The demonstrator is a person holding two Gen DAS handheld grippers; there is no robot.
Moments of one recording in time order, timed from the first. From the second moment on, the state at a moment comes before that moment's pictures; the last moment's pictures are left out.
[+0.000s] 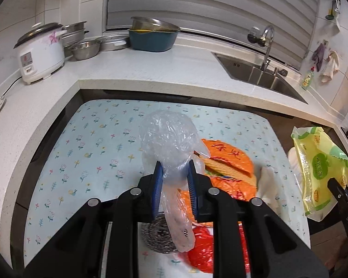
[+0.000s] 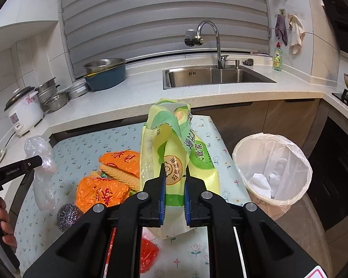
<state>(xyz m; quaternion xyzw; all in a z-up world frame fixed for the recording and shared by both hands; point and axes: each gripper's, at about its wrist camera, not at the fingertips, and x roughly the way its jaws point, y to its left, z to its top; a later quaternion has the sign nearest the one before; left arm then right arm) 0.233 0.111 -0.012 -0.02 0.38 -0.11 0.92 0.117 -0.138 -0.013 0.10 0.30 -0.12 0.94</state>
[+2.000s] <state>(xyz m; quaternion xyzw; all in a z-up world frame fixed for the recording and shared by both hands) 0.220 -0.306 -0.078 0.14 0.42 -0.38 0.81 0.102 -0.406 -0.093 0.19 0.32 -0.25 0.89</state>
